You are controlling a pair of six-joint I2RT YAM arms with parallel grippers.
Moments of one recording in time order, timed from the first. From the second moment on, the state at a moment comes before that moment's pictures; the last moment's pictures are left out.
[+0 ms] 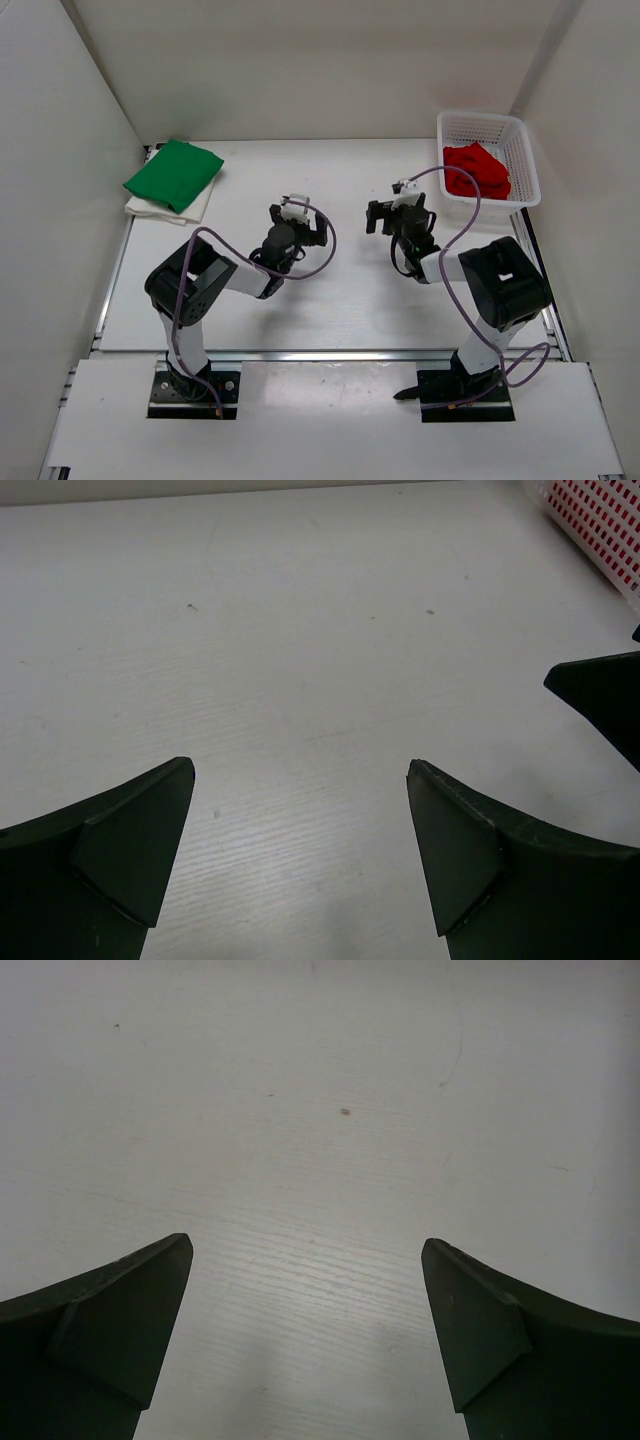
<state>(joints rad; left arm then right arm) -0.68 1.84 0.70 1.05 -0.34 -0.15 0.38 1.72 0.66 0.85 0.13 0.08</state>
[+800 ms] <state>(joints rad) -0.61 1.97 1.02 0.74 -0.10 -0.13 0.43 1.72 0.64 0.89 0.25 0.04</state>
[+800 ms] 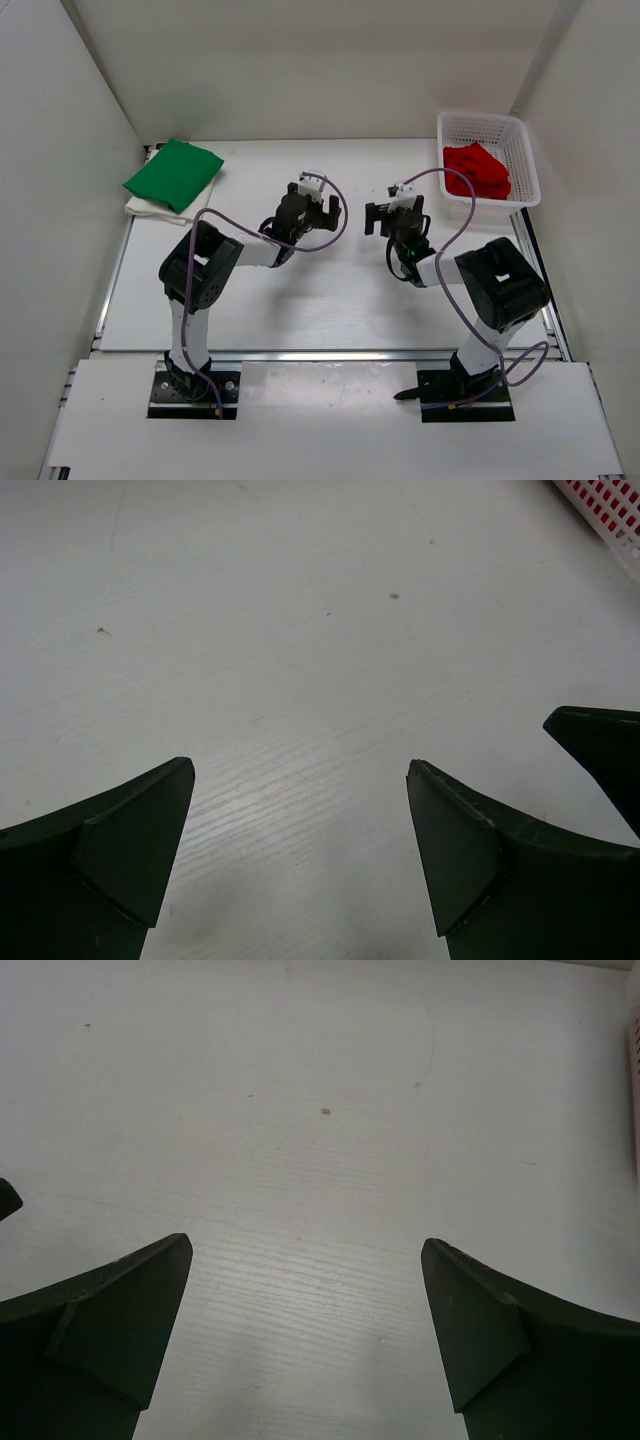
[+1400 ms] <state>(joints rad) -0.42 2.04 1.05 0.71 0.08 -0.43 0.45 1.74 0.71 0.82 0.34 0.03</state>
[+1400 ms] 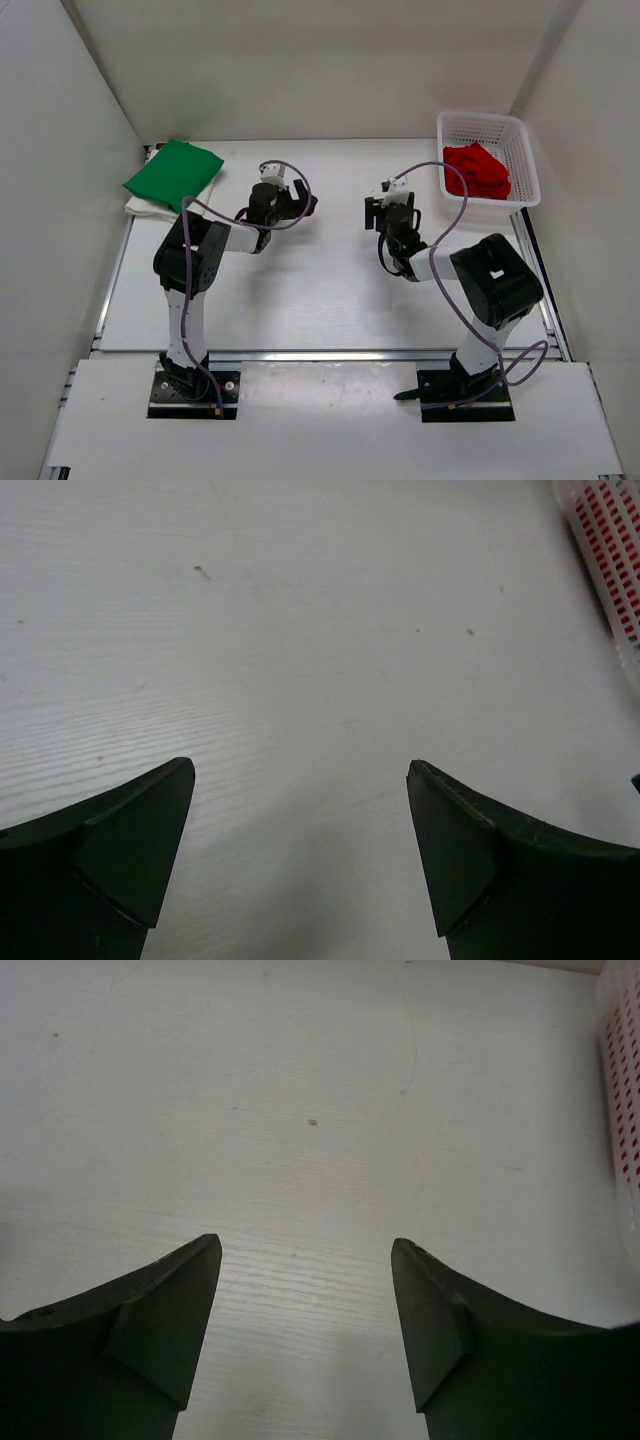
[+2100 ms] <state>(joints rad) -0.60 1.69 0.99 0.30 -0.10 -0.50 0.49 1.58 1.04 0.15 0.27 0.17</state>
